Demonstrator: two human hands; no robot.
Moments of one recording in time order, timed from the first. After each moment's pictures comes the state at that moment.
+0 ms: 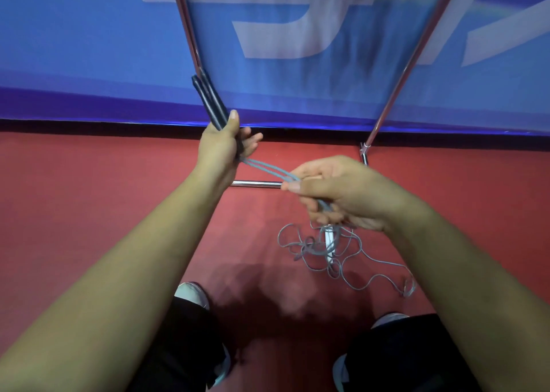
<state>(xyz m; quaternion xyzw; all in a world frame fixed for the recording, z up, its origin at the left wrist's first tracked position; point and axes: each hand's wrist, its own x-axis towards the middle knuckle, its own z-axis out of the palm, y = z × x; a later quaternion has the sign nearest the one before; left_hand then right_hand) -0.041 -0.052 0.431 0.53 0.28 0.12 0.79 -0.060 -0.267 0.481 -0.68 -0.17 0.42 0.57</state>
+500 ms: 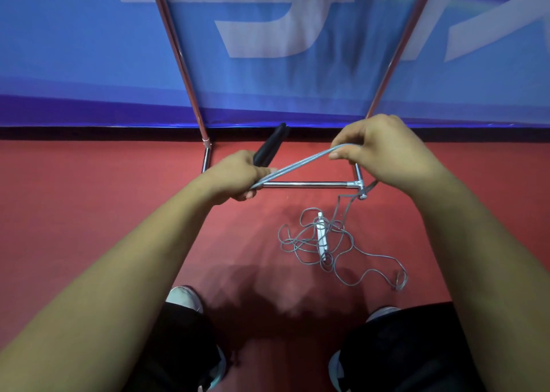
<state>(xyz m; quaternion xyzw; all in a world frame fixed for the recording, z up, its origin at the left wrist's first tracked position) -0.067 -0.083 0.445 0.84 0.12 -0.19 0.49 -0.010 -0.320 0.495 -0.93 -0.24 0.05 0.28</state>
